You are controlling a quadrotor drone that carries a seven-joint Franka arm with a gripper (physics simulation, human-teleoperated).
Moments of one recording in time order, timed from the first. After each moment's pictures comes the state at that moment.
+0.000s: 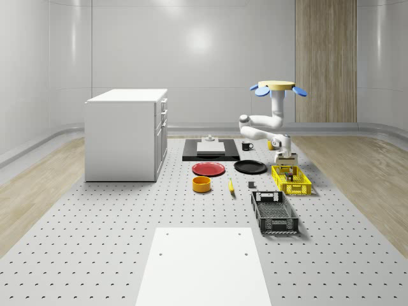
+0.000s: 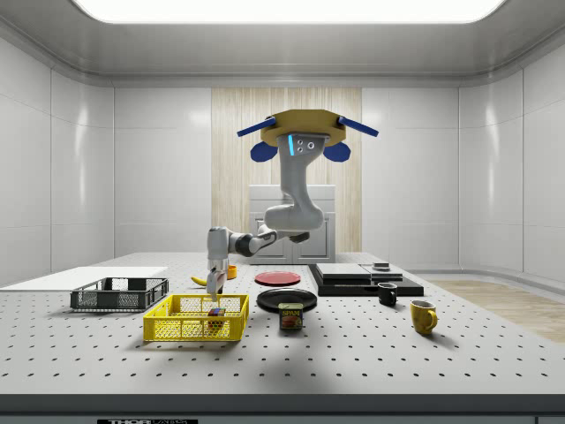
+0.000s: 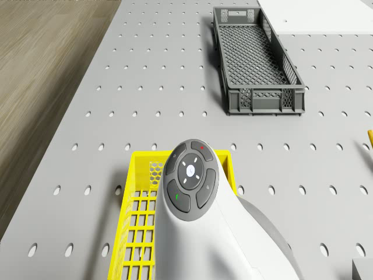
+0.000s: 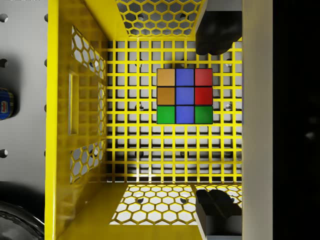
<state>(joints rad) -1.24 -1.54 1.17 -2.77 -1.95 1.69 1.68</state>
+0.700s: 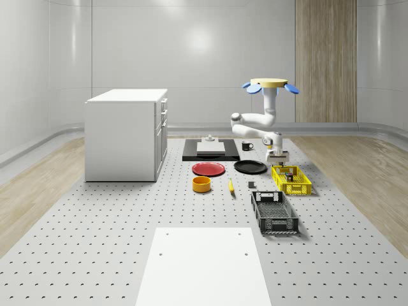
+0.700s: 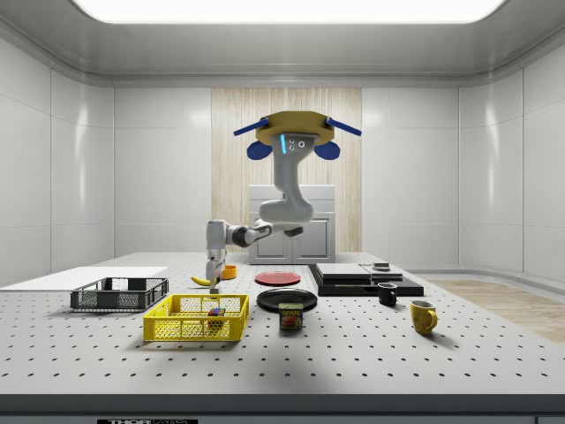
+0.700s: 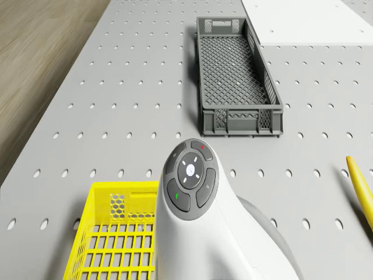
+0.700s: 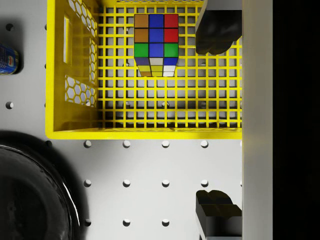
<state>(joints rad) -1.23 -1.53 1.17 -2.78 -1.96 1.67 1.68</state>
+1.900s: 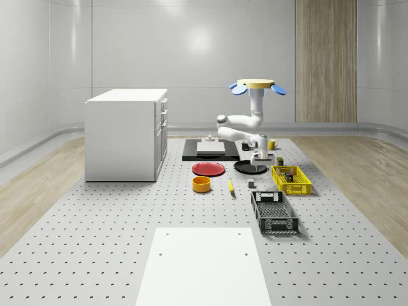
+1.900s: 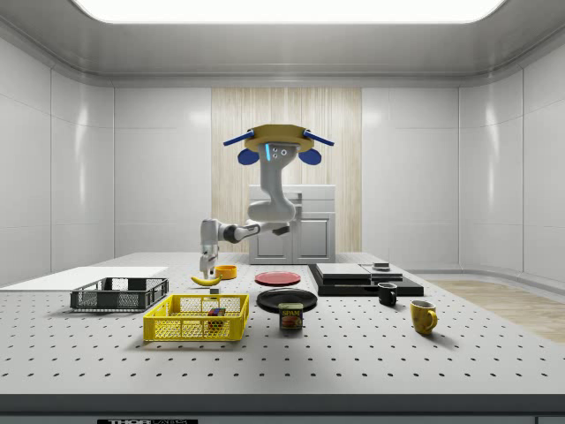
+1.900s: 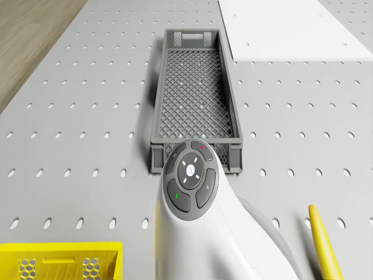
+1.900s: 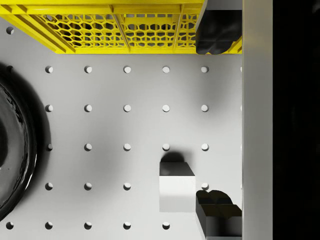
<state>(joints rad) -1.22 -1.52 1.17 -2.78 -1.96 1.66 1.67</state>
